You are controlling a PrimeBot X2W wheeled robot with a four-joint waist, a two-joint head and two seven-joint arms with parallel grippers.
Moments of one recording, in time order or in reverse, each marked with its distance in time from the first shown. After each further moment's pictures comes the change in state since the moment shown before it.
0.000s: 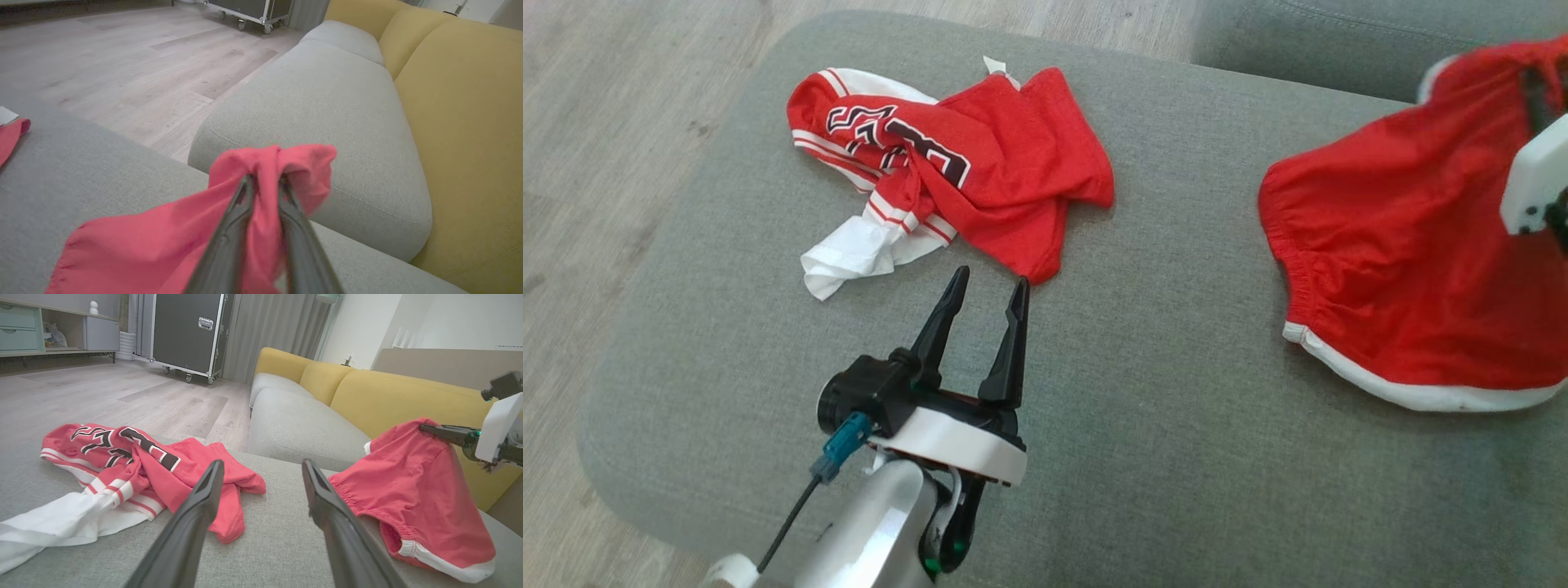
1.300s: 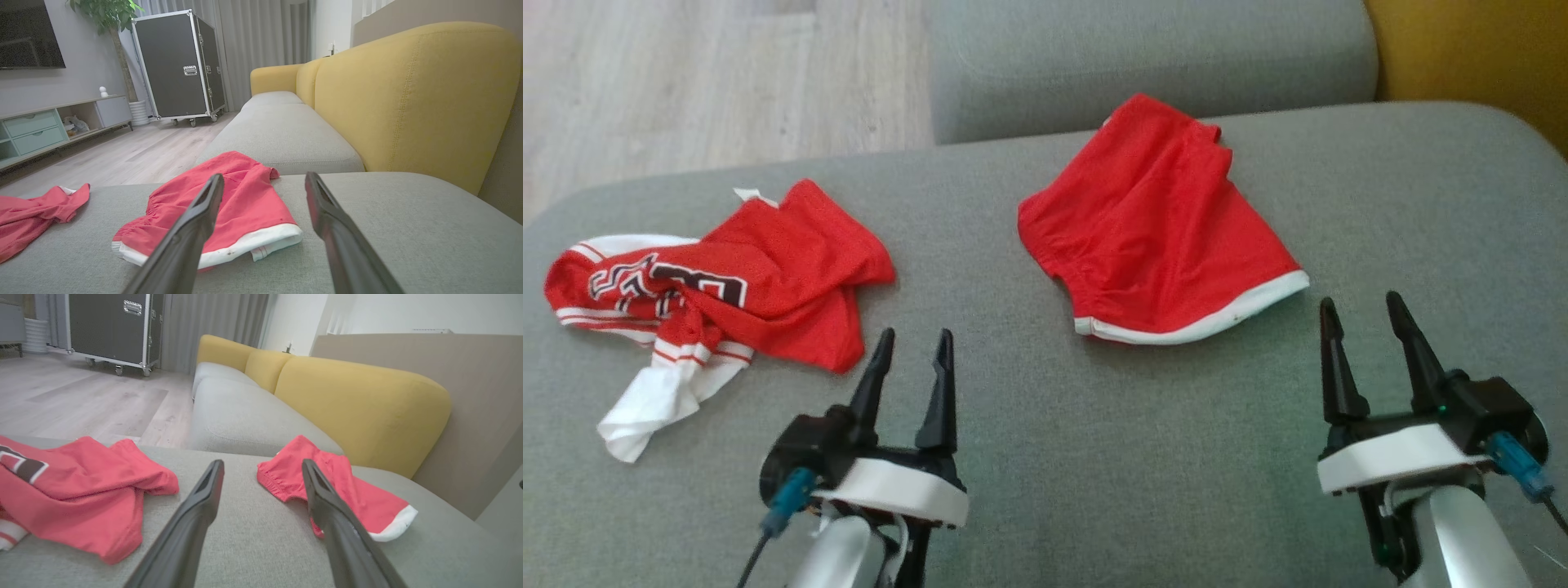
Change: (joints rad) left arm 0.142 0.001 0.180 0.022 0.063 -0.022 0.000; right arm 0.967 0.402 -0.661 -1.010 -0.388 0.000 -0.089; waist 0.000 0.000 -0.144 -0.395
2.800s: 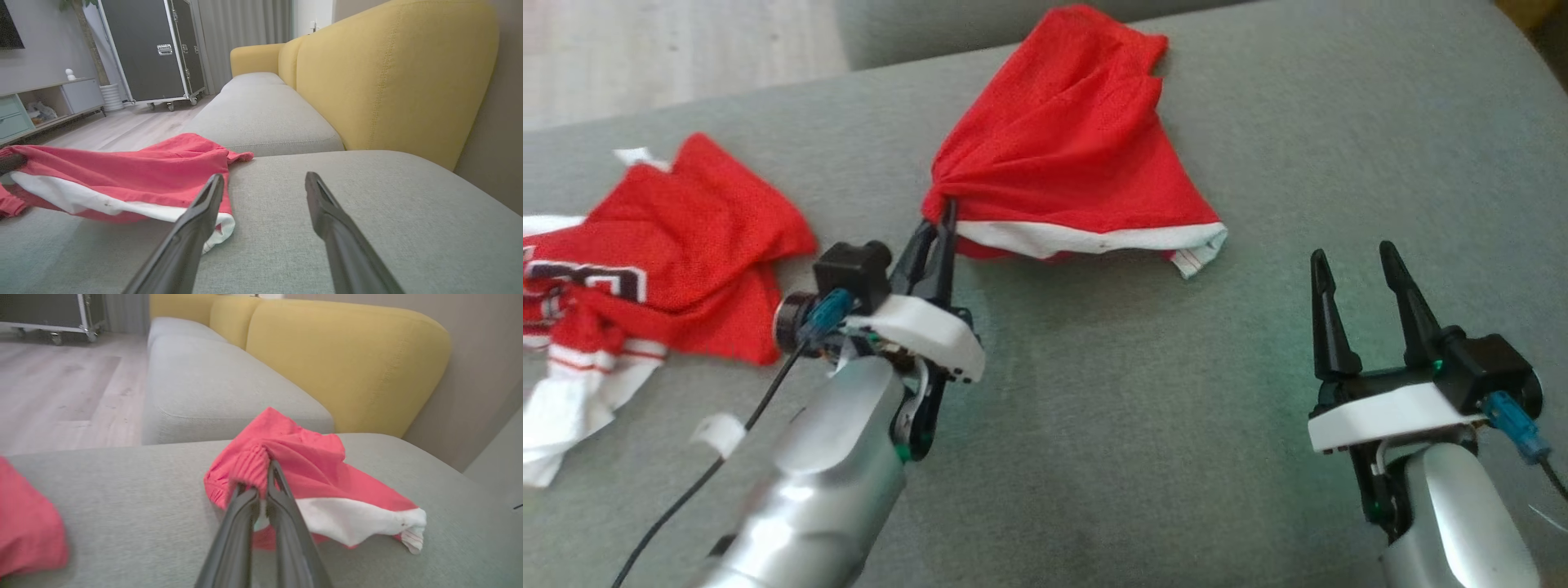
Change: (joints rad) left arm -0.491 0.020 -0.306 0.414 -0.248 0.057 0.003; right arm -0.084 0.009 0.016 -0.015 -0.008 0.000 0.000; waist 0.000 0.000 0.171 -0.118
